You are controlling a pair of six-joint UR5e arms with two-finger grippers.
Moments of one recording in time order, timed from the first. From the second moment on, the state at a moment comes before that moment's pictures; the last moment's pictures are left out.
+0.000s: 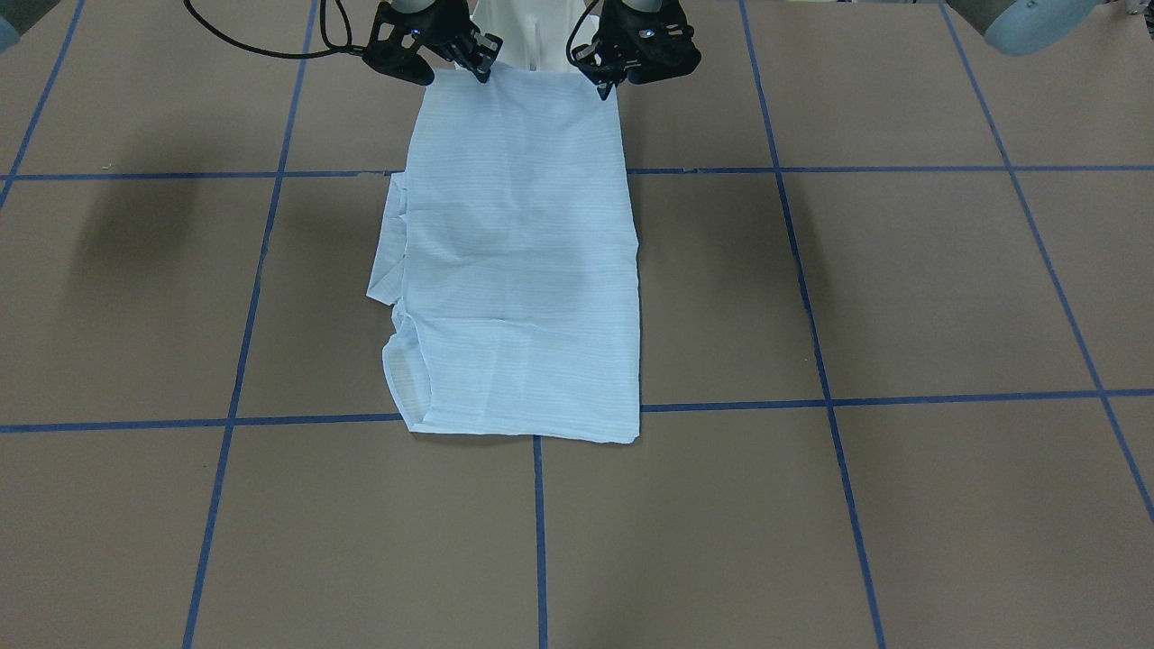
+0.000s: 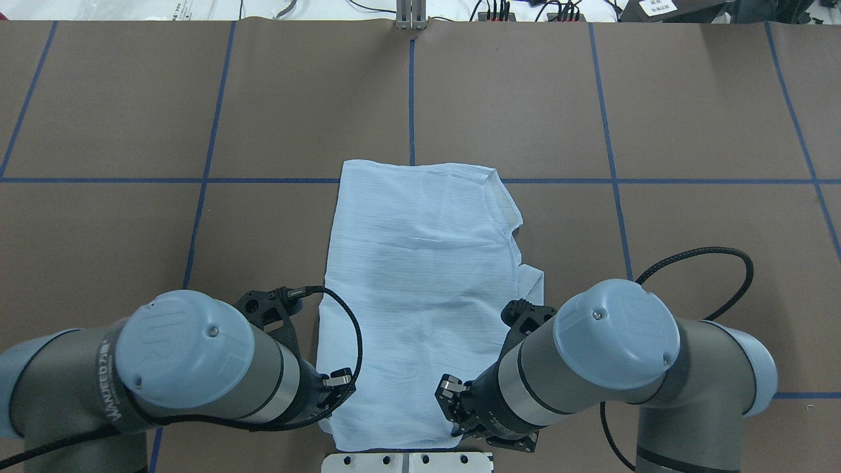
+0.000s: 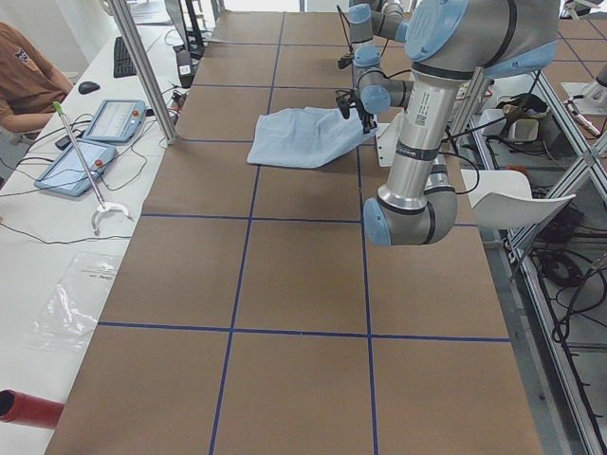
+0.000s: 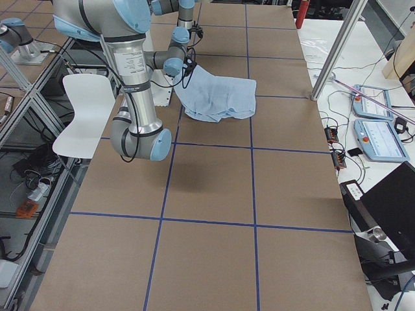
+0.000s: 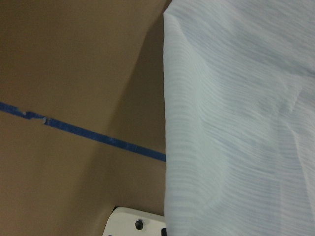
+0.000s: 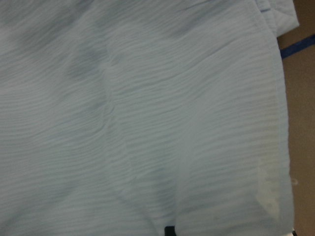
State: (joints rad) left arm -0.25 -2.04 -2.23 -1.36 -1.89 -1.77; right arm 0.26 -1.18 2.18 -1.51 2.05 1.98
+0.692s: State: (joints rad) left arm -0.34 -2.08 -2.19 -1.39 -1.91 -1.68; right arm 0.43 -1.16 2.12 -1.51 2.04 1.85
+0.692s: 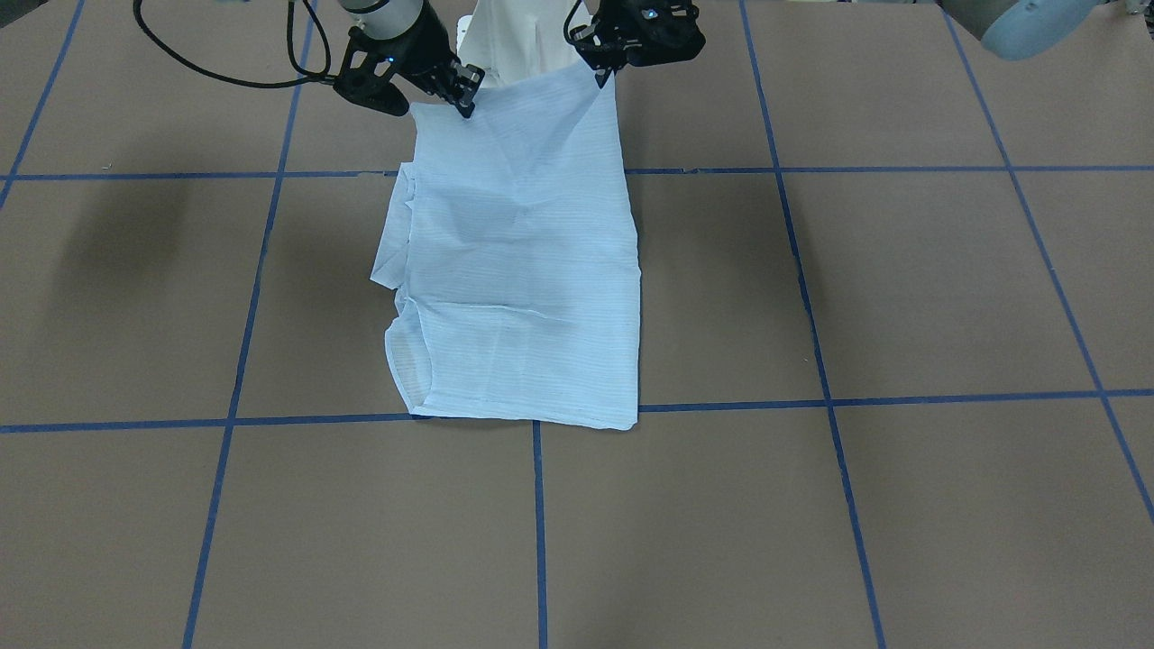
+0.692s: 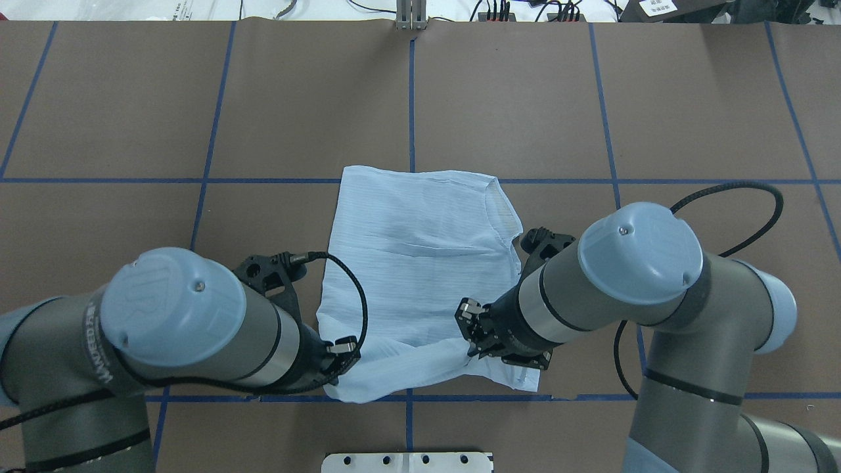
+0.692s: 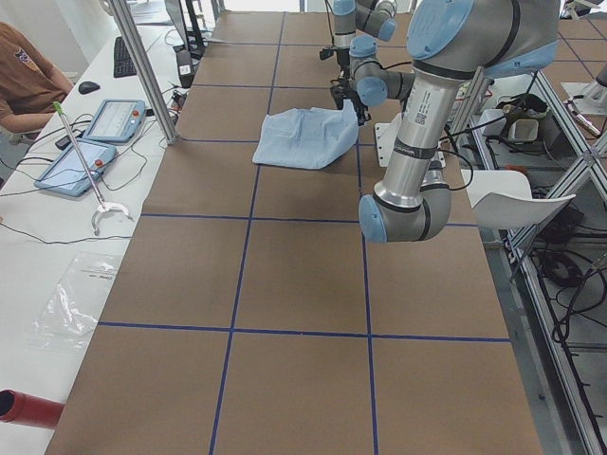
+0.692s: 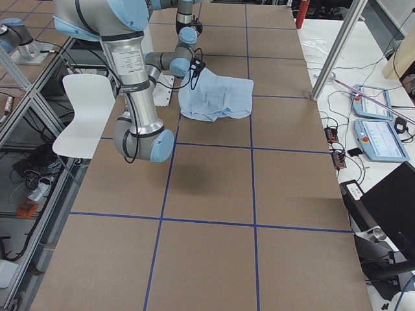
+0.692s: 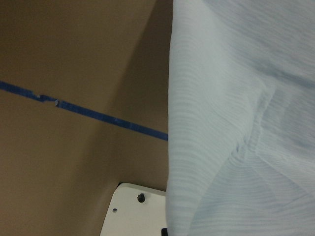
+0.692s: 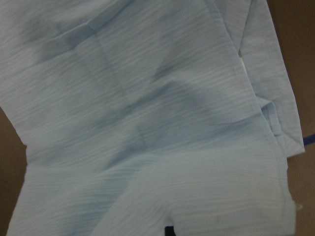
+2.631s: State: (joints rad) left arm -0.66 -2.23 -1.53 -1.95 -1.92 -1.52; right arm 0.64 -0.85 1.61 -1.49 1.86 1.50
